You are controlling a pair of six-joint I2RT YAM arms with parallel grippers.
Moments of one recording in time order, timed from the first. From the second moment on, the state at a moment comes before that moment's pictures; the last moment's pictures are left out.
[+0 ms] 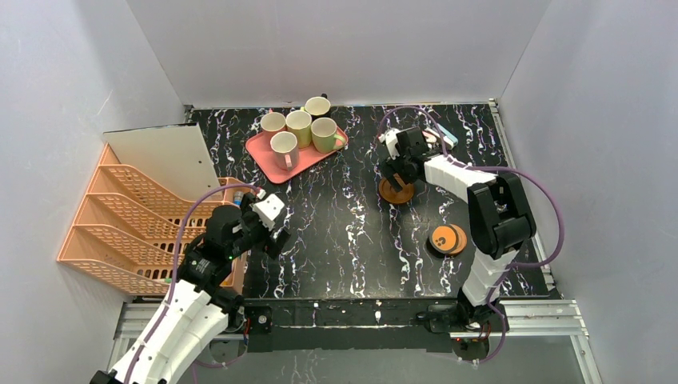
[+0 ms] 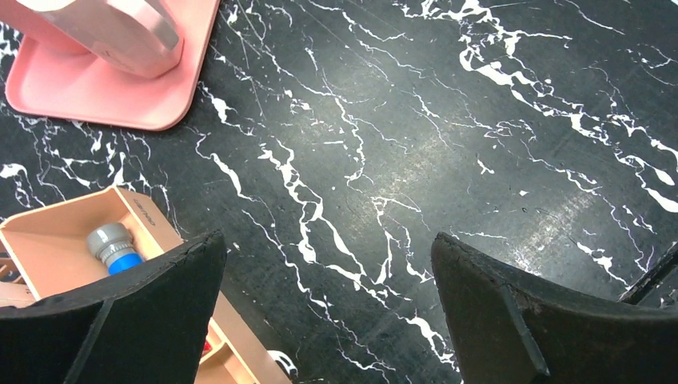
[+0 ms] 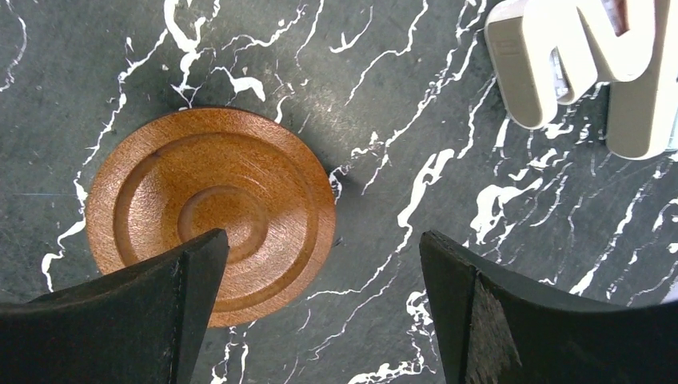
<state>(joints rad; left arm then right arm) -0.42 0.56 0.53 -0.48 0.21 0.31 0.41 1.81 1.21 -0.32 0.13 -0.33</state>
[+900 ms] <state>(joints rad) -0.42 0.51 0.52 -0.49 0.25 0.37 0.47 1.87 1.23 -0.40 -0.10 -0.37</state>
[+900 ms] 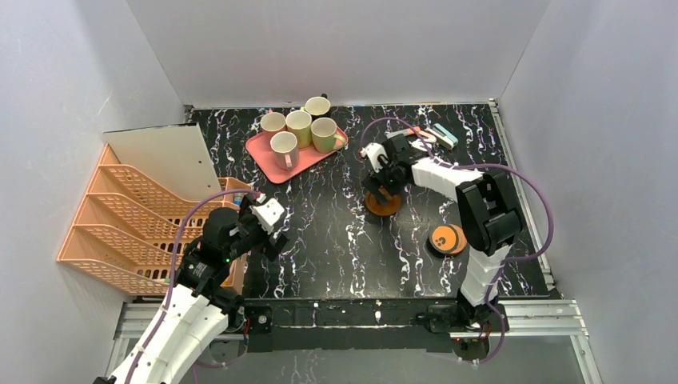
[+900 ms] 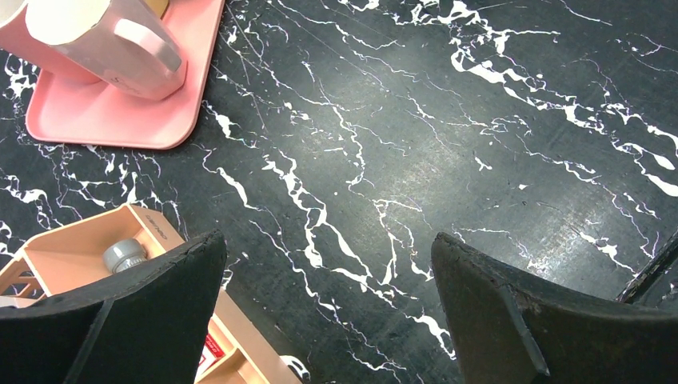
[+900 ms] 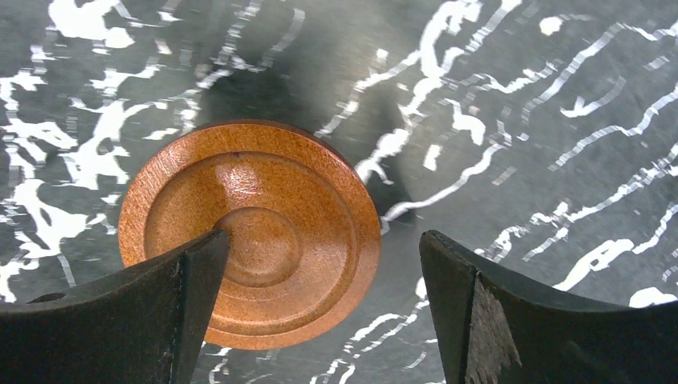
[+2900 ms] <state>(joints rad) -0.40 0.50 0.52 -0.50 0.28 0.39 0.29 1.01 0.77 -0.60 -0.19 -0.55</state>
